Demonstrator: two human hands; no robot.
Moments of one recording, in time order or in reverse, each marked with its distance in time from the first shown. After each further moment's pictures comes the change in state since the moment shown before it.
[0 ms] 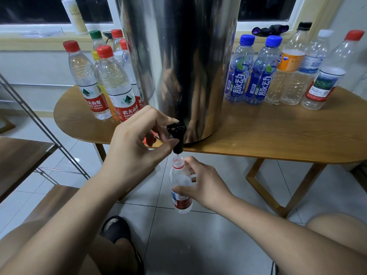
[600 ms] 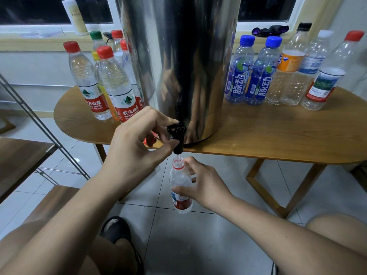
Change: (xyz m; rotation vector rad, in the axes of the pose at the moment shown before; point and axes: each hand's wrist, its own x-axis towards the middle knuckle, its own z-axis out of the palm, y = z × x) left_hand 0.000 0.002 -0.001 0.017 -0.010 0.003; right_hand 0.000 0.000 -0.001 -0.009 -0.005 -0.003
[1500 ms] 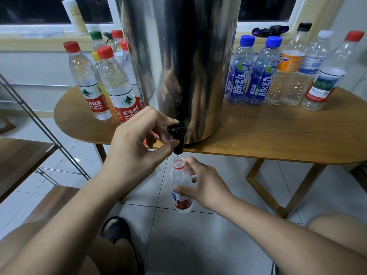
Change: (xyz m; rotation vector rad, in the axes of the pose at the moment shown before) left_hand -0.001 -0.002 0.001 -0.009 0.002 -0.003; right_hand 0.001 0.002 0.001 -0.006 0.014 -0.003
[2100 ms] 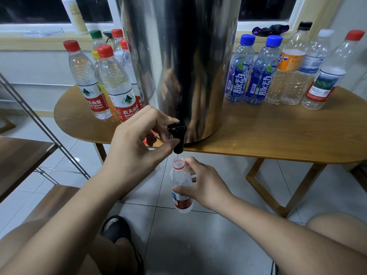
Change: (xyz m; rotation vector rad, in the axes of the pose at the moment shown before) left_hand 0.000 0.001 0.000 -0.006 0.007 -0.001; right_hand 0.000 0.002 0.002 0.000 0.000 0.000
